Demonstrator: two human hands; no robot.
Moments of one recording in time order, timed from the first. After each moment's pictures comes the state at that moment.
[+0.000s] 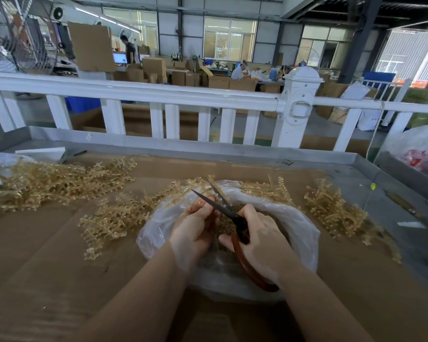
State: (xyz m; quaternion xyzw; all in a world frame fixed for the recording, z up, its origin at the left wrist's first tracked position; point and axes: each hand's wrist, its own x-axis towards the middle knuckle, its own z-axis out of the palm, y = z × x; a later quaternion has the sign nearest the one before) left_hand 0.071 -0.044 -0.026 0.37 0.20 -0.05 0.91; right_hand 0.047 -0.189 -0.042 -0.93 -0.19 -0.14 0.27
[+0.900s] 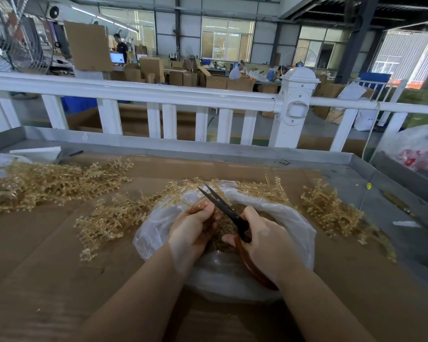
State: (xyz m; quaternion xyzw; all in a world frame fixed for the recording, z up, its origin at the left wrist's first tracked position) left_hand 0.069 -0.042 -0.031 0.42 0.16 -0.06 0.89; right_hand 0.039 -0.194 -0.034 -0.94 -0.19 -0.18 0.20
